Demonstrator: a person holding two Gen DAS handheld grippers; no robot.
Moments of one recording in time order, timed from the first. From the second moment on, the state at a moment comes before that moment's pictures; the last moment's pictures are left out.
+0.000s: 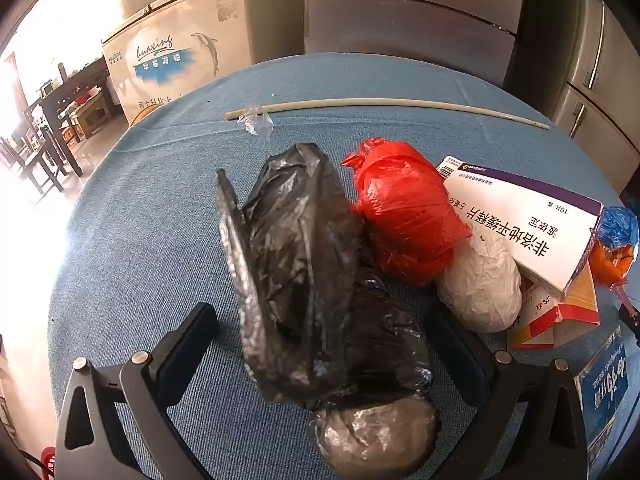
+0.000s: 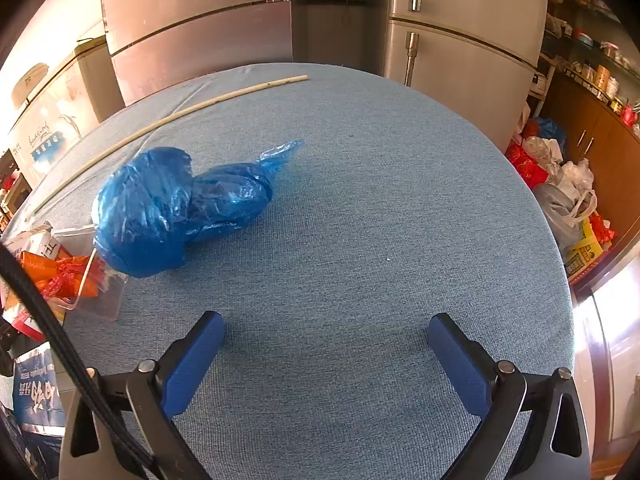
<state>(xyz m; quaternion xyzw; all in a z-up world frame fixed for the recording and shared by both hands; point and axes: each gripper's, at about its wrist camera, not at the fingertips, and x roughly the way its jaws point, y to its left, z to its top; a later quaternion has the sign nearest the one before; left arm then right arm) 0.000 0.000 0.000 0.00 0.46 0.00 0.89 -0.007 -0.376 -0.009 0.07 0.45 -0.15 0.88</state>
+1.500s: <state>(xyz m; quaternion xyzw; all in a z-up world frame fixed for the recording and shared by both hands) -0.171 -0.003 0.140 0.04 0.35 0.05 0.93 -0.176 -0.294 0.174 0.06 0.29 -0.03 0.96</state>
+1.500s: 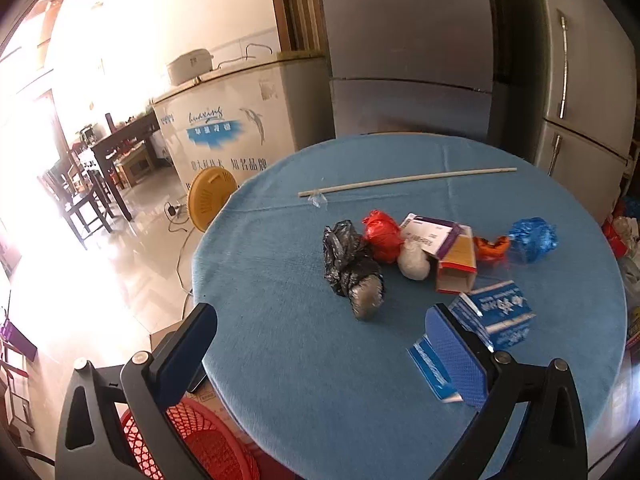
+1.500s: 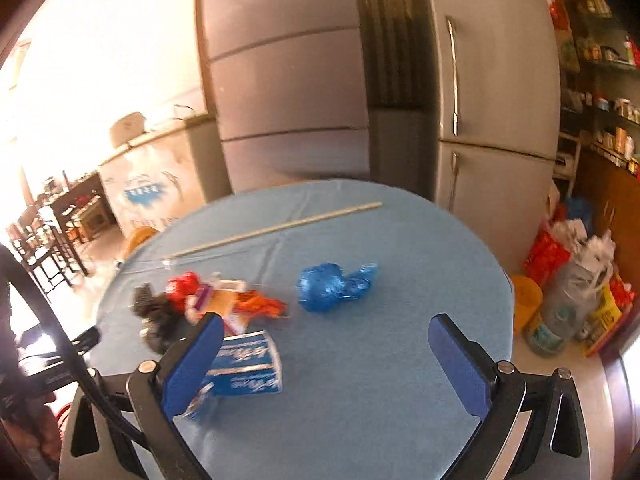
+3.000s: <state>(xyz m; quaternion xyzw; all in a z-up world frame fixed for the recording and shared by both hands) -0.271 -0.085 0.211 0.07 0.29 0.02 0.95 -0.261 -0.364 0.163 0.14 0.25 0.01 0.96</state>
